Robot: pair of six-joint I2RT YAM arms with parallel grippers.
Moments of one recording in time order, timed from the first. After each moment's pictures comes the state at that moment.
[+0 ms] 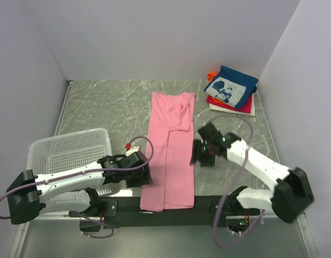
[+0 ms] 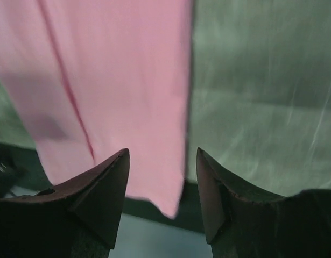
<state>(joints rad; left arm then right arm) -1.07 1.08 0.64 -0.64 -0.08 -1.18 0.55 1.25 0.87 -0.79 -0.10 0.70</state>
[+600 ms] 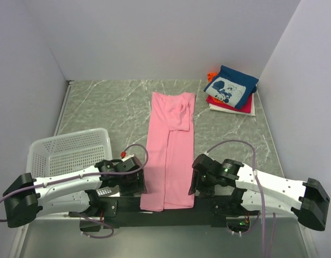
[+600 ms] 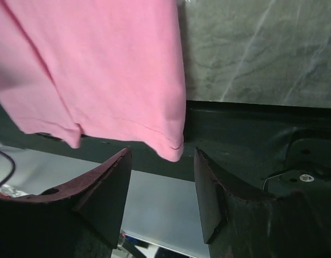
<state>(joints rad) -1.06 1.01 0.52 -0.70 0.01 -1.22 1.01 0.92 0.55 -0.86 -0.09 1.25</state>
